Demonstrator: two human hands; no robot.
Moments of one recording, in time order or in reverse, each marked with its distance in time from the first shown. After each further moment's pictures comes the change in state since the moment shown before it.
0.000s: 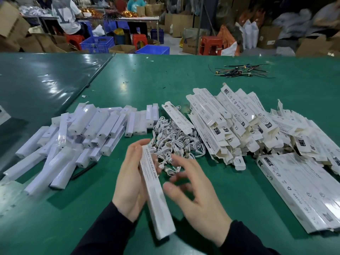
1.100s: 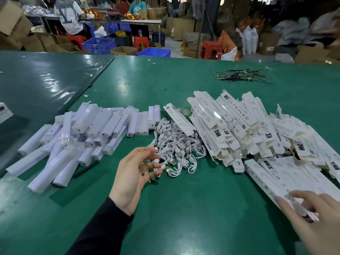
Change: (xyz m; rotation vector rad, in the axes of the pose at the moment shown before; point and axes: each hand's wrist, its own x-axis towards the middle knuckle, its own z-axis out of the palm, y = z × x) left_hand 0.003 0.009 -0.002 0.074 -0.013 -0.045; right_hand -0.102 0.024 -0.151 -0.933 0.471 0.352
